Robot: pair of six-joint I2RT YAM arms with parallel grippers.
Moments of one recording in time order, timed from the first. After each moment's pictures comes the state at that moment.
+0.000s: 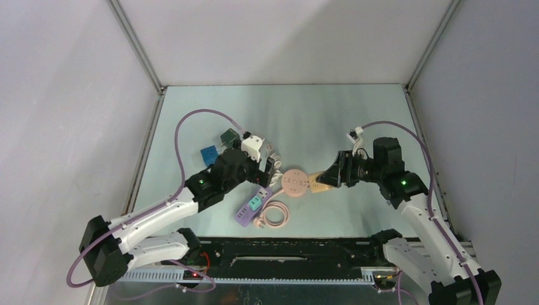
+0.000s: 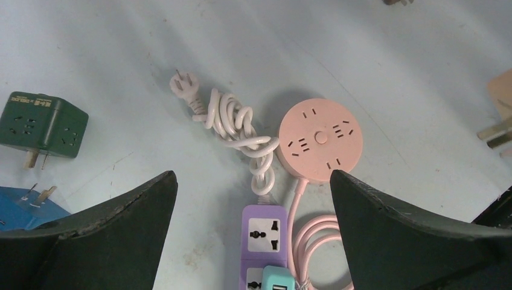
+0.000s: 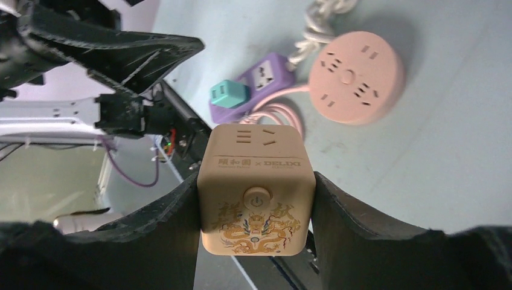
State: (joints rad) left arm -0.84 1.03 0.73 -0.12 -0.19 -0.16; right arm 0.29 0.85 0.74 -0.48 -0.76 0.44
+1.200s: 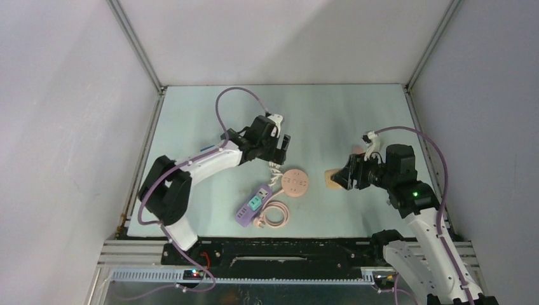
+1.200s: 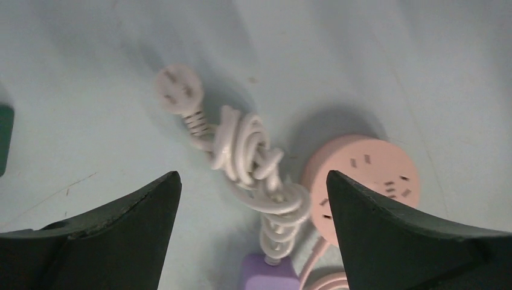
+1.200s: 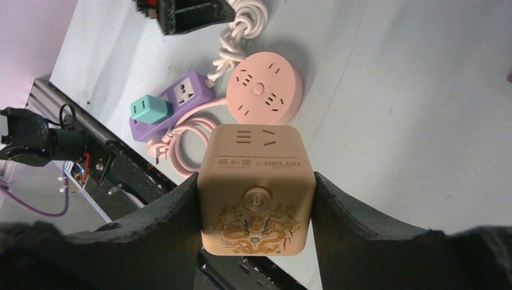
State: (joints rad) left arm -0.70 1.67 1.17 -0.30 -0.04 -0.24; right arm 0.20 0.72 0.74 -0.62 -0.53 0.23
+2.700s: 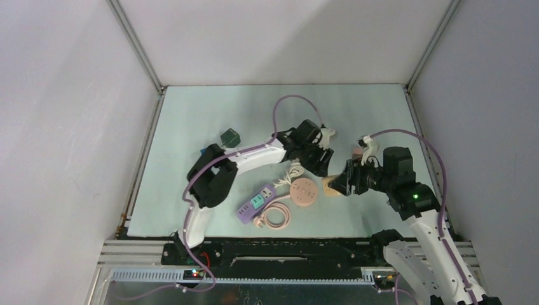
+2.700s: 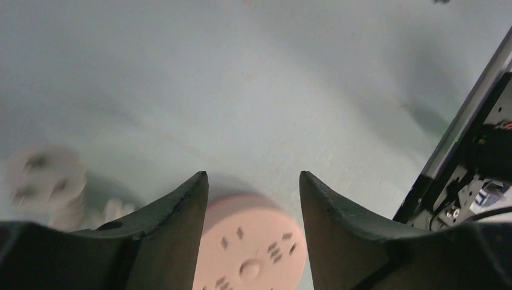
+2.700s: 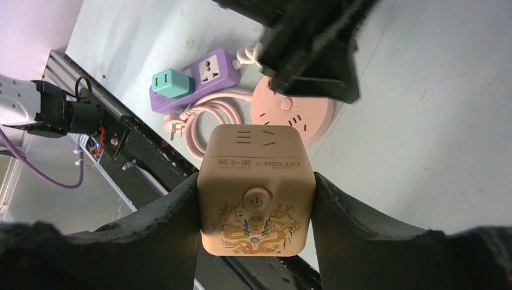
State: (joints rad) left arm -0.89 2.14 1.68 -0.40 0.36 -0.21; right arm 0.24 0.70 0.75 -0.68 -0.57 0.23
